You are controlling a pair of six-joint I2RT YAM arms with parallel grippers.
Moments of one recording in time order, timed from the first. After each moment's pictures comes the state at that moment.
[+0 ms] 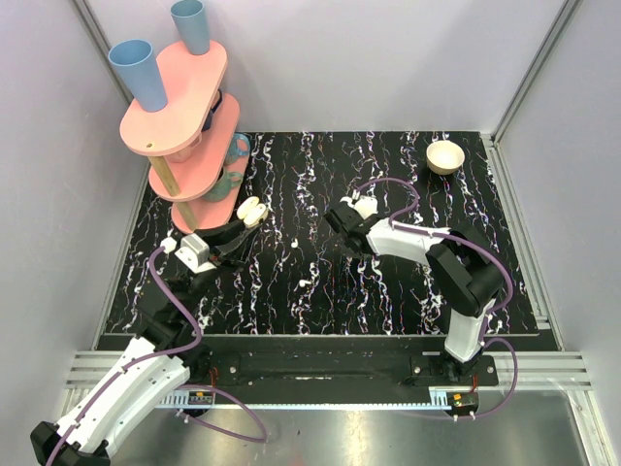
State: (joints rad) left arm -0.55 0.42 0.36 0.49 0.17 -0.03; right arm 0.73 1.84 1.14 -0.44 0.44 0.83
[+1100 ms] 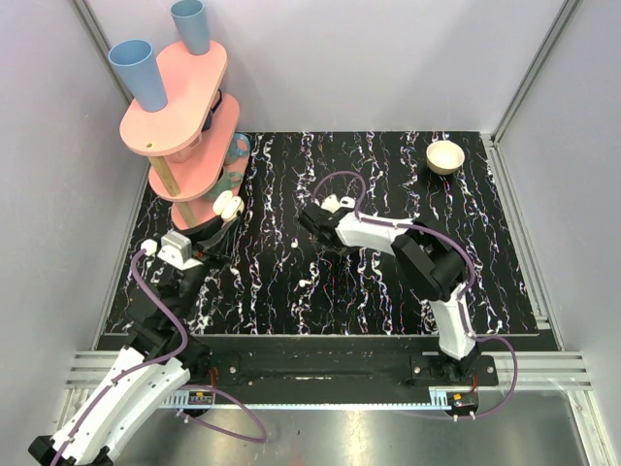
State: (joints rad) left arm -0.55 0.32 0.41 0.33 -0.04 -0.02; right arm 0.80 2.07 1.41 -0.68 0.67 0.32
